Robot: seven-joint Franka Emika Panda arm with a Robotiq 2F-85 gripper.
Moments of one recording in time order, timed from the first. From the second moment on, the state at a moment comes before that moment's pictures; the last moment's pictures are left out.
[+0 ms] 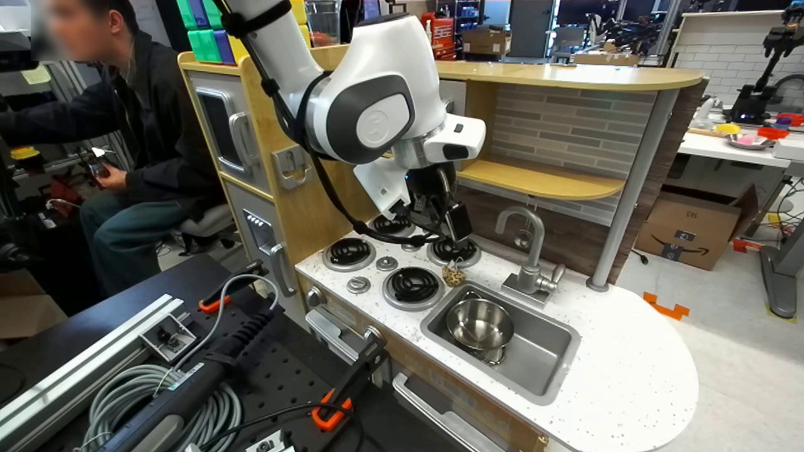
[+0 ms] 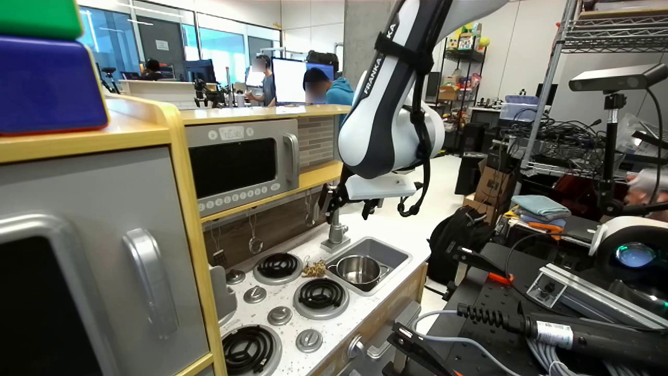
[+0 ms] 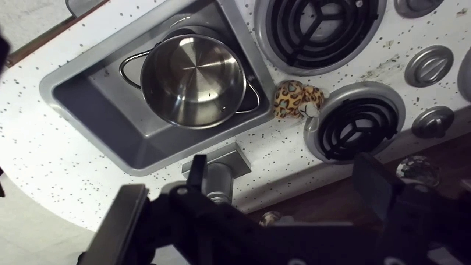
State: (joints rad) arm 0.21 0.60 -0.23 -2.20 0.20 3.09 0.29
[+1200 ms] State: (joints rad) arm 0.10 0.86 -0.04 -2.07 0.38 3.40 0.44
